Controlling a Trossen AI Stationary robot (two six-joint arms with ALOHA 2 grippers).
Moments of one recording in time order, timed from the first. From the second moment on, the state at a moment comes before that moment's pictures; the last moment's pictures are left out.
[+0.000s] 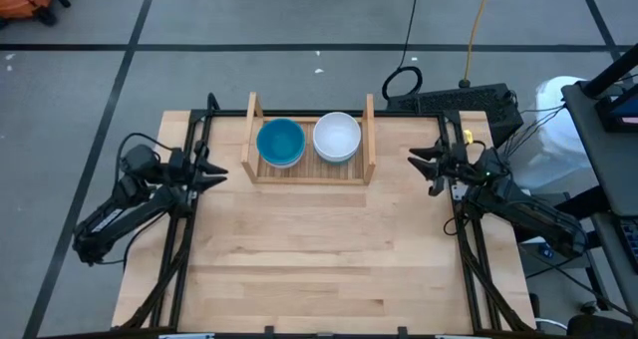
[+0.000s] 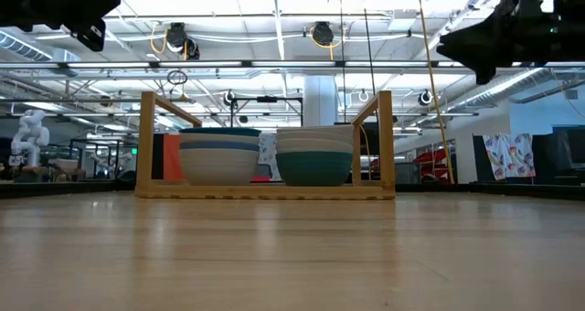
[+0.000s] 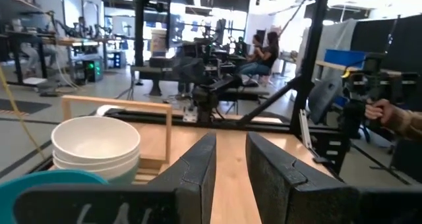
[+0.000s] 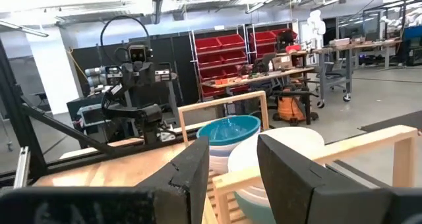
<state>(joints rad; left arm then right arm) 0.64 0.00 0.33 -0.23 0.71 -0.14 -0.54 0.10 0.12 0.11 -0.27 0.20</state>
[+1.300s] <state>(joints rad) 0.53 0.00 0.15 -0.25 0.72 0.00 -0.54 0.10 0.02 0.11 -0.27 0.12</state>
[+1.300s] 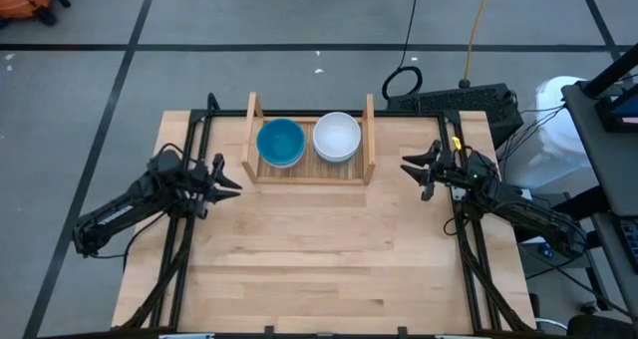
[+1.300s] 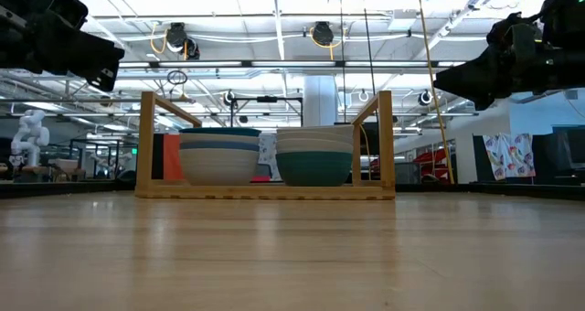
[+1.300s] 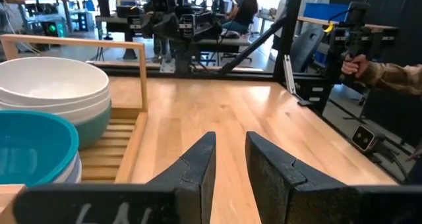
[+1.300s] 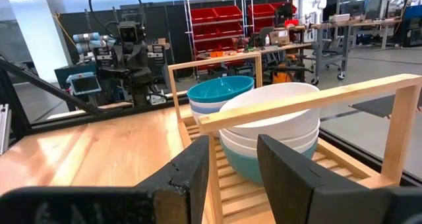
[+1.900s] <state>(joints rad) 0.53 0.01 0.05 -0.05 0.71 0.00 -0.54 0.10 0.02 0.10 -0.27 0.12</state>
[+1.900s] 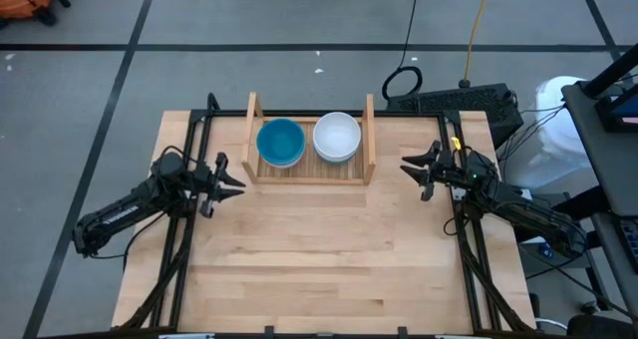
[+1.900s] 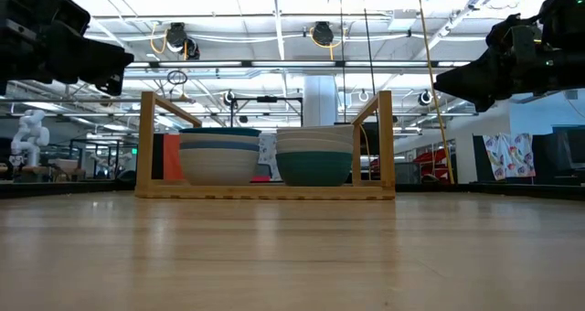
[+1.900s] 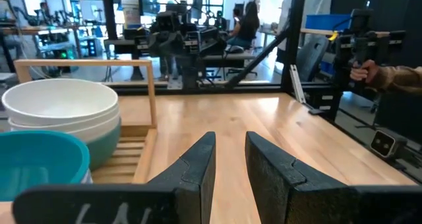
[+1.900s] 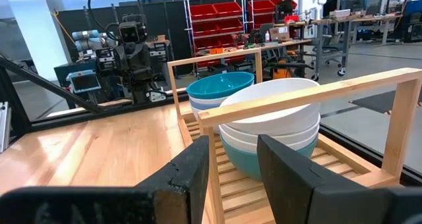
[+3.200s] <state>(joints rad) 0.50 0.19 0.05 -0.06 0.26 -0.09 -0.54 0.11 0.02 0.05 -0.26 0.09</state>
